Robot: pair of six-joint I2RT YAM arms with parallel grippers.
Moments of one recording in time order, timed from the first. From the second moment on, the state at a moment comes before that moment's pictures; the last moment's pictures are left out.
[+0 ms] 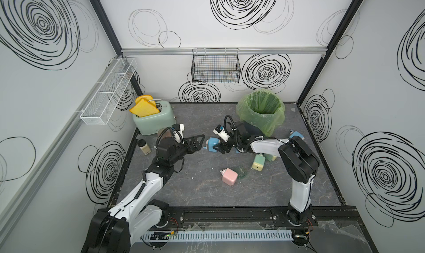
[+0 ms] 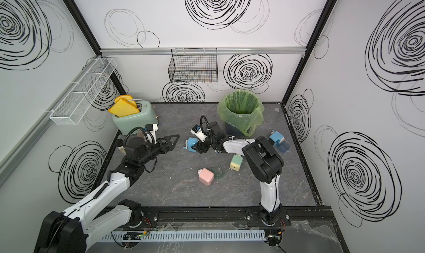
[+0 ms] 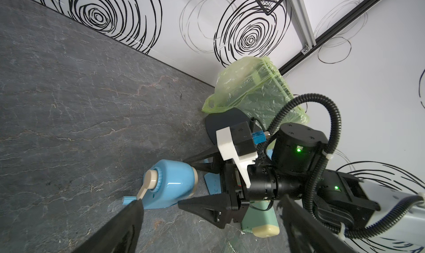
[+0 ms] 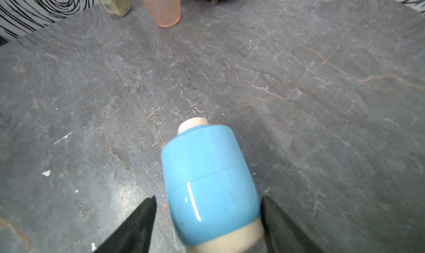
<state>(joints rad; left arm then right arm) -0.25 1.00 0.50 0.26 0.38 -0.69 0.66 1.93 1.14 0.10 -0.42 -0.17</state>
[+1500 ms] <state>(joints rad) -0.24 0.99 0.50 0.30 0.45 -0.71 0.67 2.04 1.33 -0.08 -0.47 -0.19</state>
